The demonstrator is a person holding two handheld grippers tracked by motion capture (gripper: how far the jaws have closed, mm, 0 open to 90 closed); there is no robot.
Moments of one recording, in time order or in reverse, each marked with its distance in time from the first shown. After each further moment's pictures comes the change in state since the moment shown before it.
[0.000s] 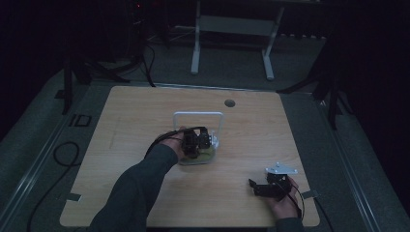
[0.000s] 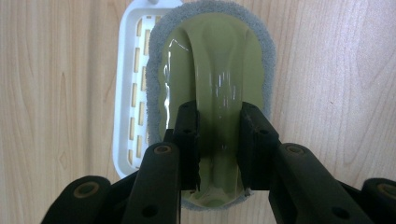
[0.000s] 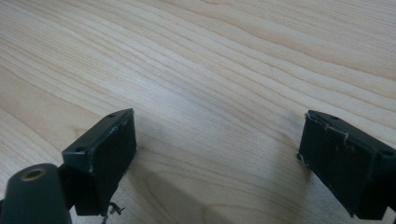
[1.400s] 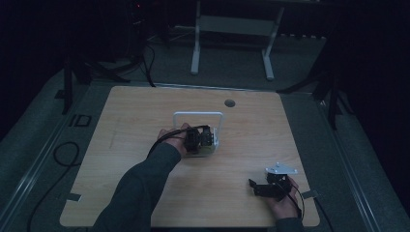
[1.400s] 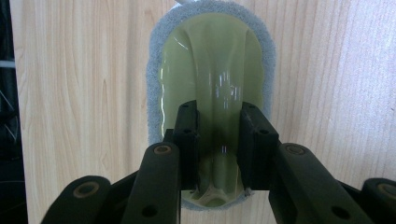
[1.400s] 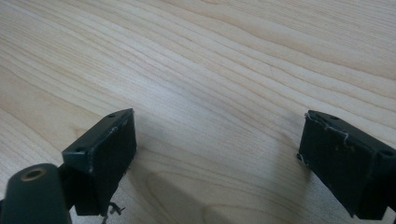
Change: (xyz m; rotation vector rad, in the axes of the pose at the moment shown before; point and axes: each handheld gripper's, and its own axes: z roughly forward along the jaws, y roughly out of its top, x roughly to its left) left arm 0.006 0.007 0.007 0.019 0.130 0.047; right arm 0.000 0.000 0.000 0.001 0.001 0.001
